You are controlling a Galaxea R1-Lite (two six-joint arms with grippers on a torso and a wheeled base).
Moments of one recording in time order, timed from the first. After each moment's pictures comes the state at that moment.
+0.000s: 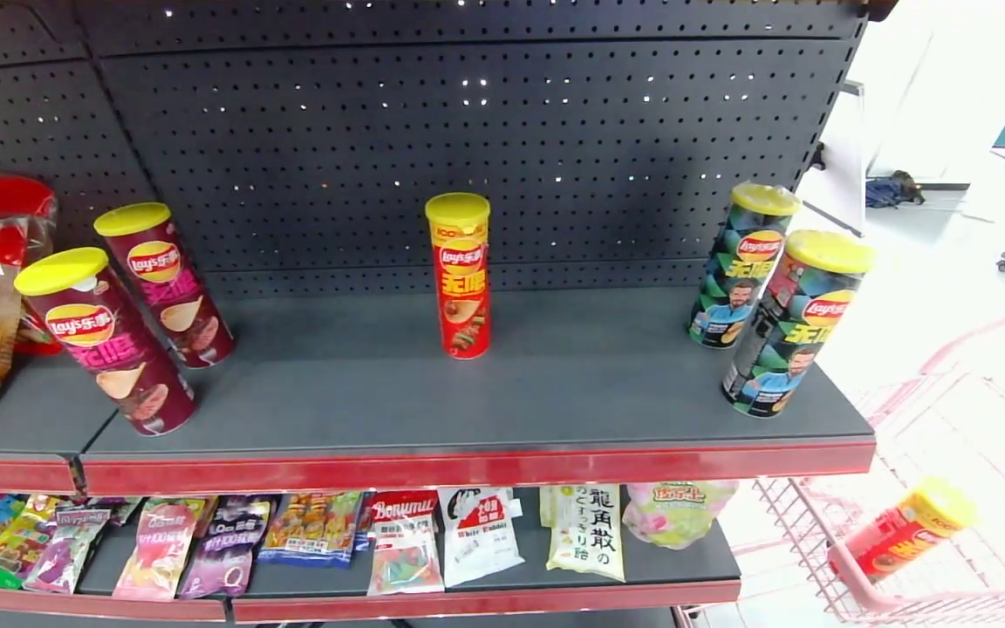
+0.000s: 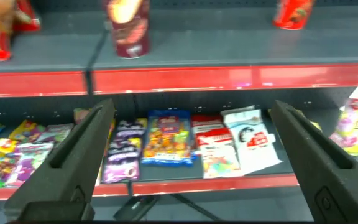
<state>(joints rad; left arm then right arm) 0.00 0.00 0.00 0.00 -0.03 0.00 0.00 0.00 0.00 0.00 0.00 -0.01</state>
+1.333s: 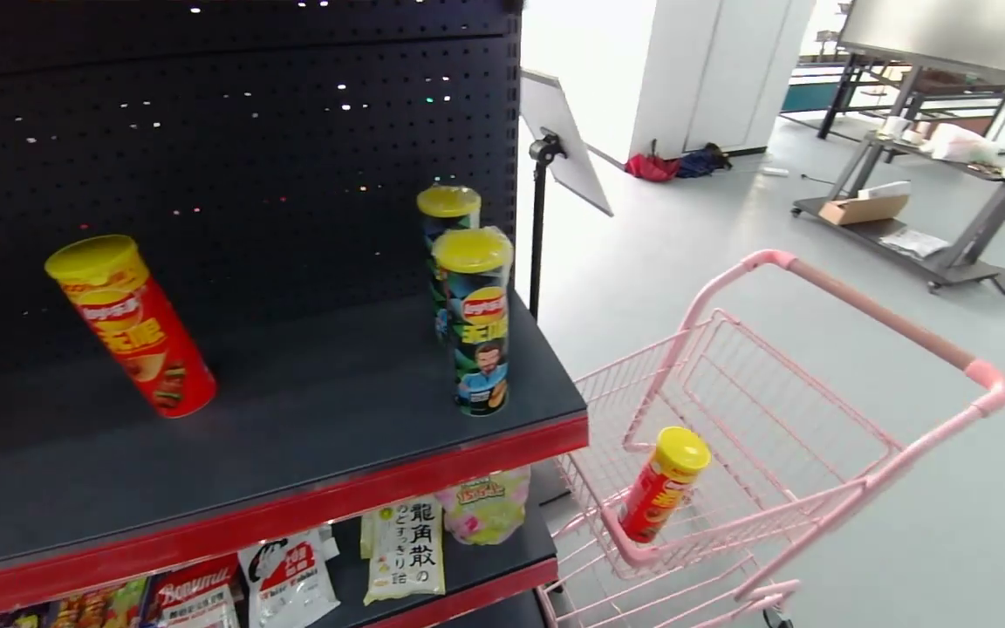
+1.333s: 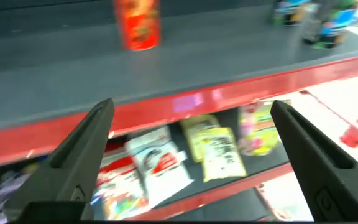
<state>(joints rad) 0.00 0.00 0.00 0.00 -0.03 0.00 0.00 0.00 0.00 0.00 0.00 -0.01</state>
